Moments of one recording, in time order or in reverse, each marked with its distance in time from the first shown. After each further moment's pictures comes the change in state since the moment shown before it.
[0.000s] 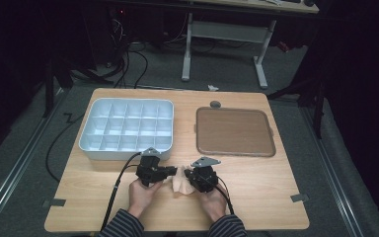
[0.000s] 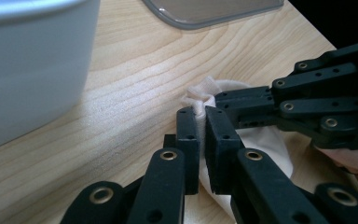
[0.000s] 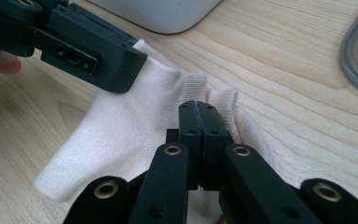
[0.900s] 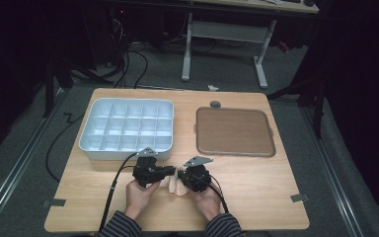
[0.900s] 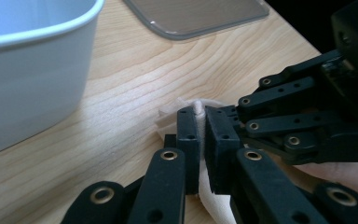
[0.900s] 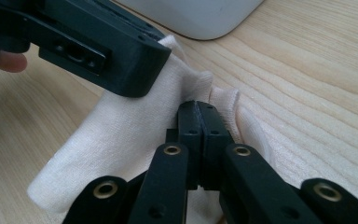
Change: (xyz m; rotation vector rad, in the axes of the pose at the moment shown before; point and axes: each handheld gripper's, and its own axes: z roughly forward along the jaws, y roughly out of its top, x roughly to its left) left arm -0.004 0.000 -0.013 -0.025 -0.004 0.015; right arm 0.013 0.009 0.011 0.021 0.062 -0.027
